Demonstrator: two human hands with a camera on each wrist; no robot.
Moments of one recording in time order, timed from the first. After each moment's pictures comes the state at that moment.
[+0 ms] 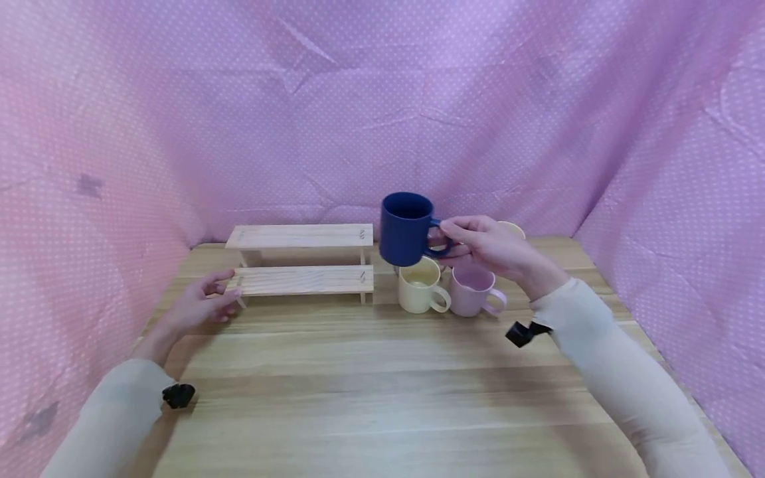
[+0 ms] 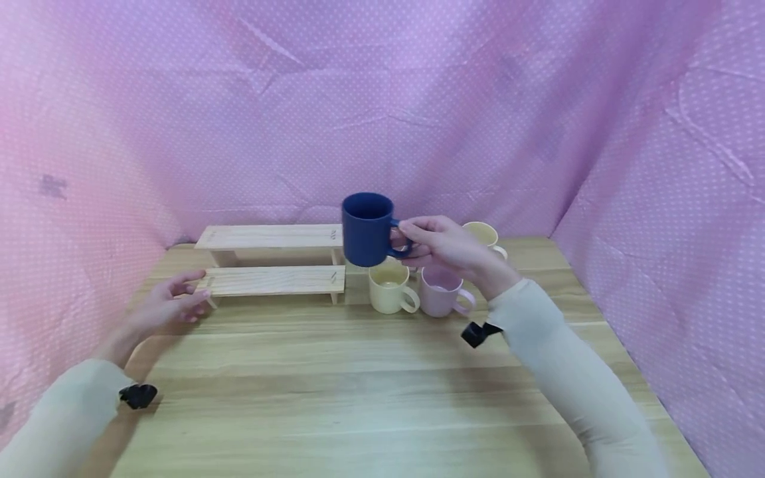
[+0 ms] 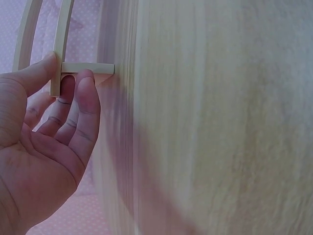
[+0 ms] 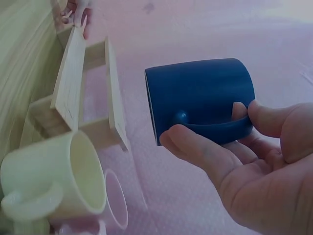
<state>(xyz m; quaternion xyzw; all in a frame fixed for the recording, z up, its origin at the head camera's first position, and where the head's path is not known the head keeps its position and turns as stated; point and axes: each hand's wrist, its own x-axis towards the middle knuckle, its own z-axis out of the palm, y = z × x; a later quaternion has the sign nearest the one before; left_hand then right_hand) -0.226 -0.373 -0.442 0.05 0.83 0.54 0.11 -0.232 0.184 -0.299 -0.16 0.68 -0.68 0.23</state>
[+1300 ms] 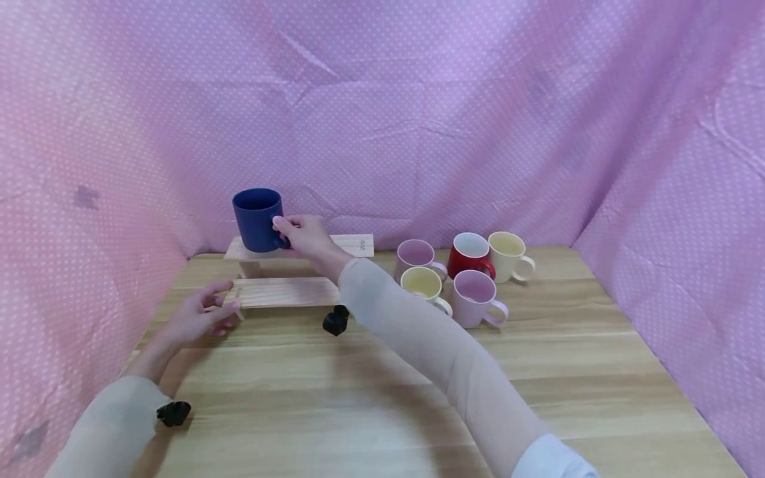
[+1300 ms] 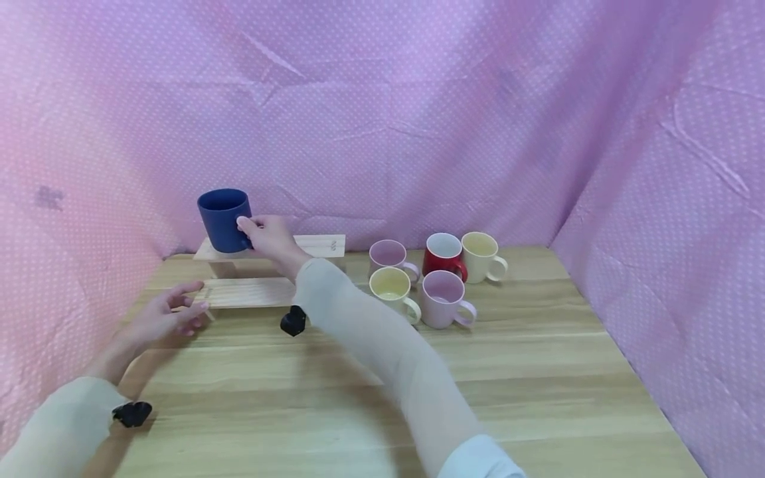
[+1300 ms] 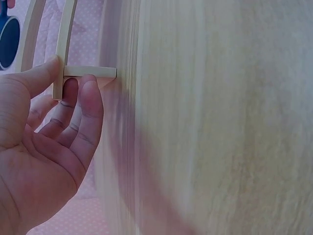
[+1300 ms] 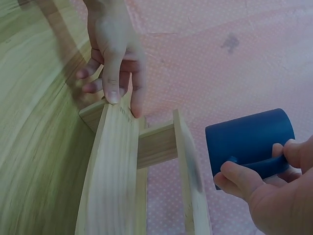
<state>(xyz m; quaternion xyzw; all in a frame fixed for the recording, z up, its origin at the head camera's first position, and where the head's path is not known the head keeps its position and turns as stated) -0.224 -0.367 -0.439 0.04 0.84 0.53 0.10 -0.289 -0.101 -0.319 -0.06 0.70 -0.70 0.12</state>
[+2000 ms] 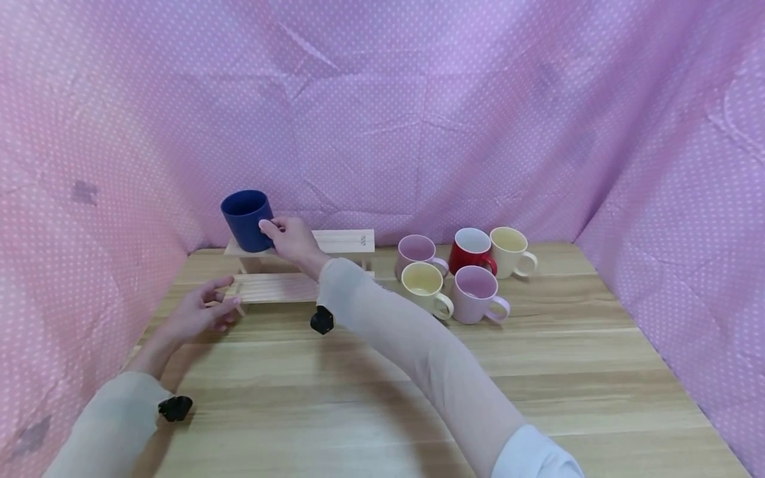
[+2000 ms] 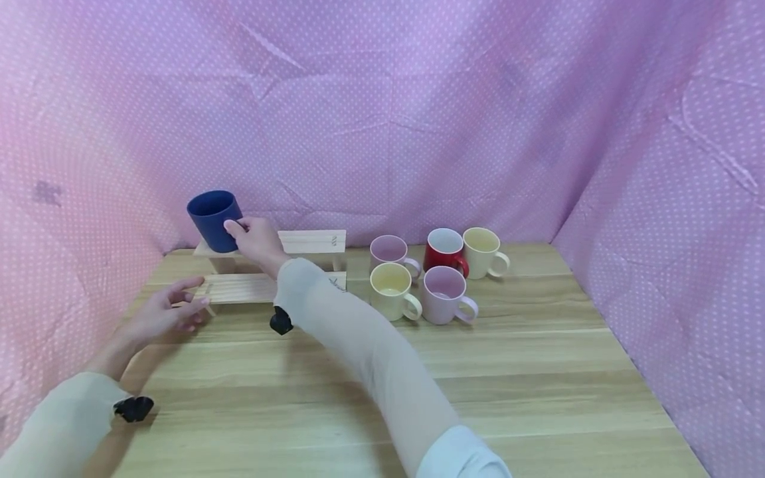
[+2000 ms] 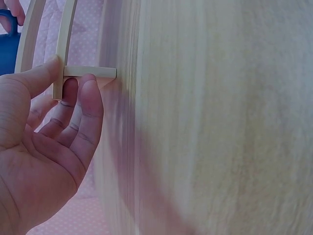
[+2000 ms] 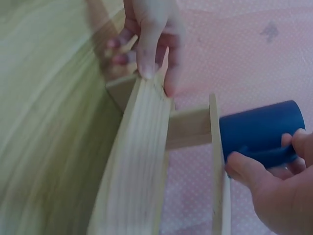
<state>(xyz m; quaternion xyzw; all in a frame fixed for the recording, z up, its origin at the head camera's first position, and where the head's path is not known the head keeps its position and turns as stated) -0.219 -0.366 -0.436 0.03 0.85 0.51 0.11 -0.290 -0.129 -0.338 -0.09 0.78 -0.61 0.07</state>
